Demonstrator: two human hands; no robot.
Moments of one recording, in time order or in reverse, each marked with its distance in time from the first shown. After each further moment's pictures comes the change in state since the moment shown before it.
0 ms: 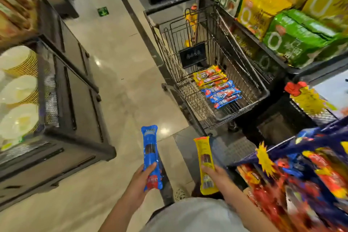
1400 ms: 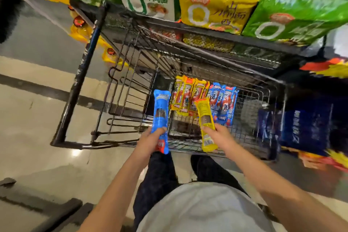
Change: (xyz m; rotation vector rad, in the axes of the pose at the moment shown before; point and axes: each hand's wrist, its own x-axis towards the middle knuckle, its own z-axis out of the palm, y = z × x) left_hand 0.469 0.525 0.232 0.895 -0.377 -0.072; right_hand 0.360 -0.430 0.012 0.458 0.476 0.162
